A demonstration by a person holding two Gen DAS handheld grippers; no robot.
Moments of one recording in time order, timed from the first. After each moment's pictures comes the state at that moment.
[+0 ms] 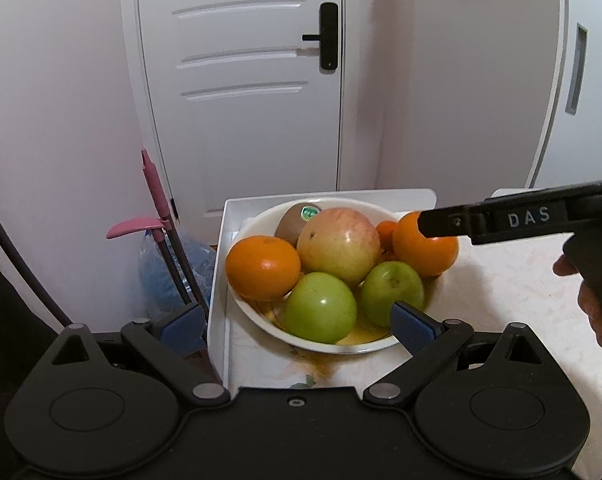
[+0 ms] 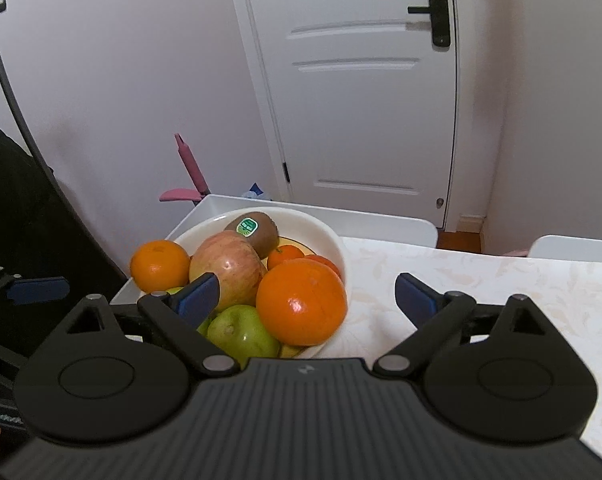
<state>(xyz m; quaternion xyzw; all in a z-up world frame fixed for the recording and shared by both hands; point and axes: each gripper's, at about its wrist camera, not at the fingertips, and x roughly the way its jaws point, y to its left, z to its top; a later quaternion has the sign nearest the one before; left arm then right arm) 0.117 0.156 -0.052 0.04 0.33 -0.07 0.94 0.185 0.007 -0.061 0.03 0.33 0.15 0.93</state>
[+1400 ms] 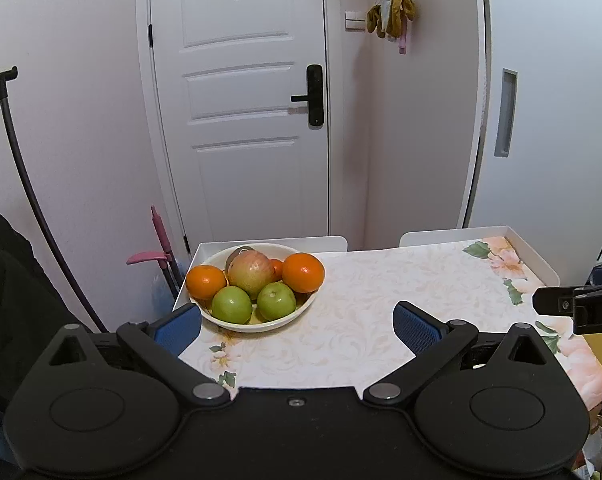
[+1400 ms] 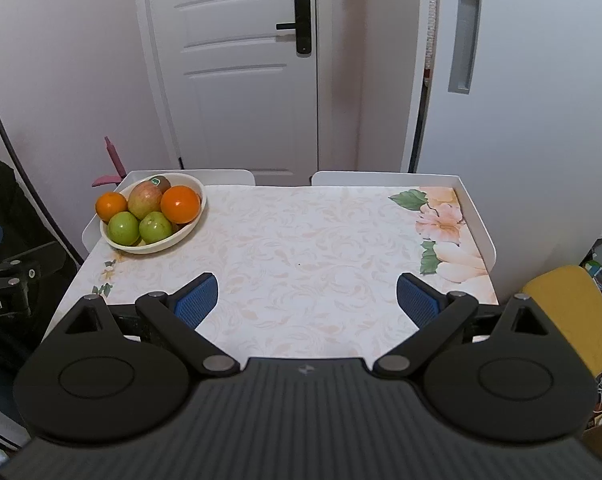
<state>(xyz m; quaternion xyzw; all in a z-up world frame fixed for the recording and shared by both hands) -0.041 0.047 0.044 0.04 0.27 -0.04 0.96 -0.041 -0.114 0.031 0.02 0.34 -0.02 0.94</state>
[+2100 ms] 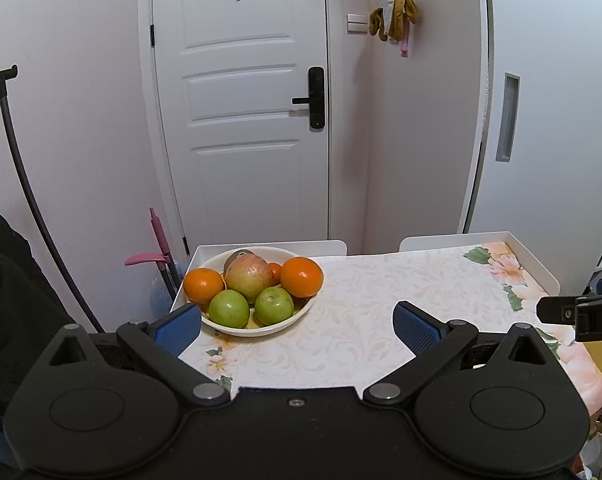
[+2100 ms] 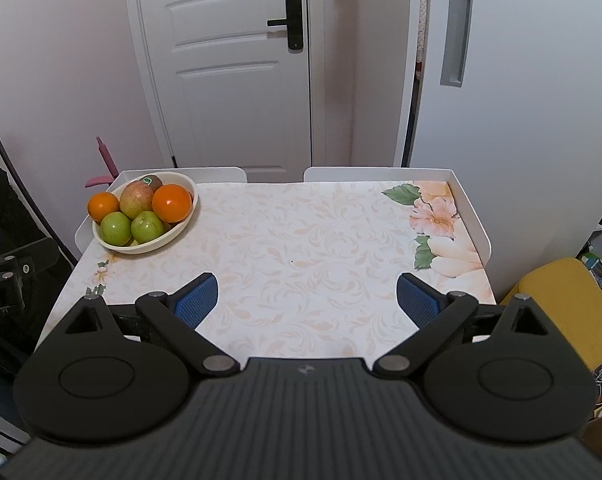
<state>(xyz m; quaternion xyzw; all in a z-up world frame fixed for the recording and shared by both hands) -0.038 0.047 0.043 0.04 0.27 -0.04 0.96 -0.038 -0.117 0.028 0.02 0.35 -0.03 0.94</state>
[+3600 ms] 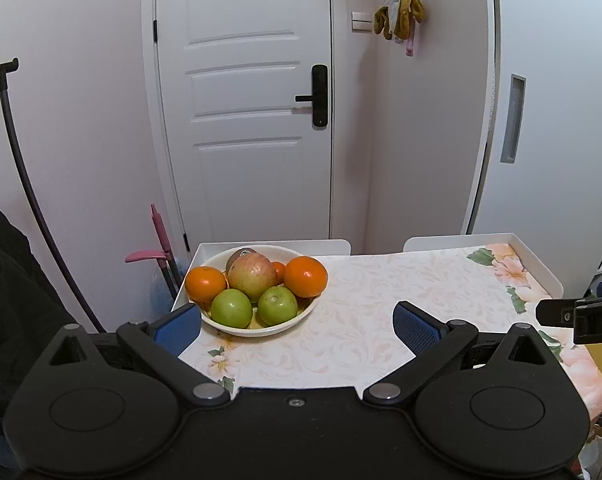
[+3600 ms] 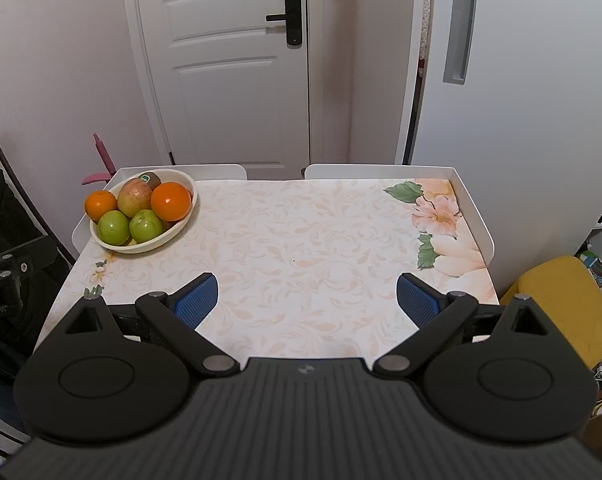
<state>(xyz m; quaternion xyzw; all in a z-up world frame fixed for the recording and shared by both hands) -0.032 0.054 0.041 0.03 0.27 -0.04 0.96 -0.033 -0.116 0.026 0.02 0.35 -0.03 0.94</state>
